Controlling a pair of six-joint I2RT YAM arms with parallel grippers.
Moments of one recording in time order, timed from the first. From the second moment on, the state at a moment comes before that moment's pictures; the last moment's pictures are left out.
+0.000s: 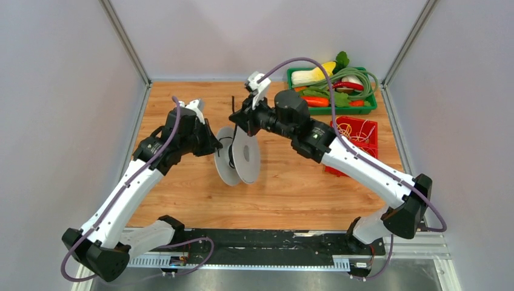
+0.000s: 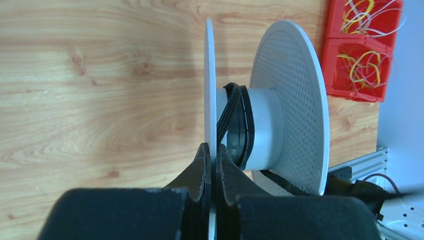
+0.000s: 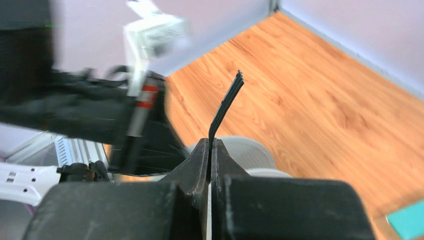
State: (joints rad) left arm -0.47 1.07 1.18 -0.81 0.07 -0.62; right arm 0.96 1.47 1.50 -0.14 -0.13 0.13
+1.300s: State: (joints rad) left arm -0.71 0.75 1.18 -0.50 0.20 0.02; right arm 0.38 1.48 1.18 -0.05 -0.74 1.04
